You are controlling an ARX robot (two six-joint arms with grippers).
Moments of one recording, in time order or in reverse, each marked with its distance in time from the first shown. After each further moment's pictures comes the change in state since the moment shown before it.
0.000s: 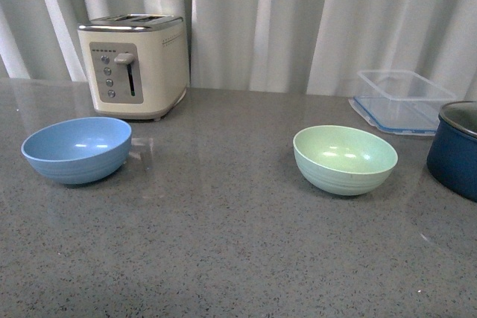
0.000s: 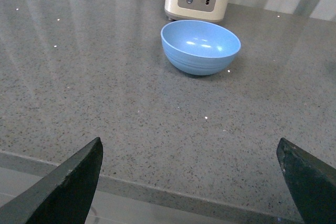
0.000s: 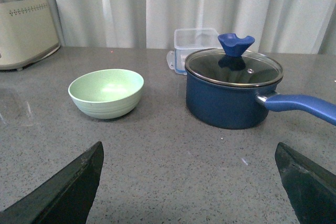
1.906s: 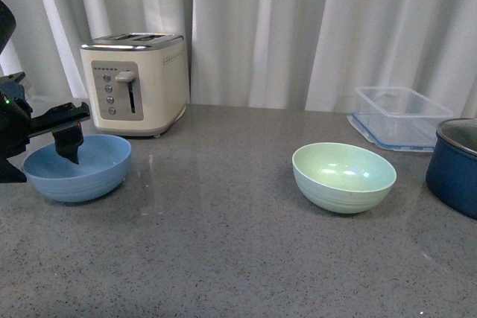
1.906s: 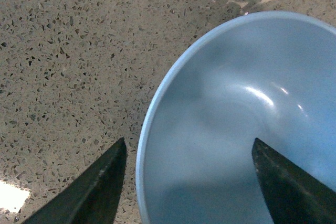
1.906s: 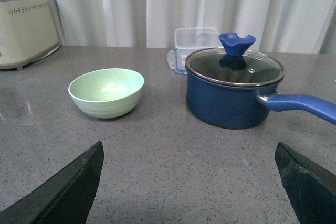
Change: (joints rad) left arm 0.037 1.695 1.347 -0.304 0.053 -0.279; right arm 0.000 0.000 0.000 0.000 0.000 0.000
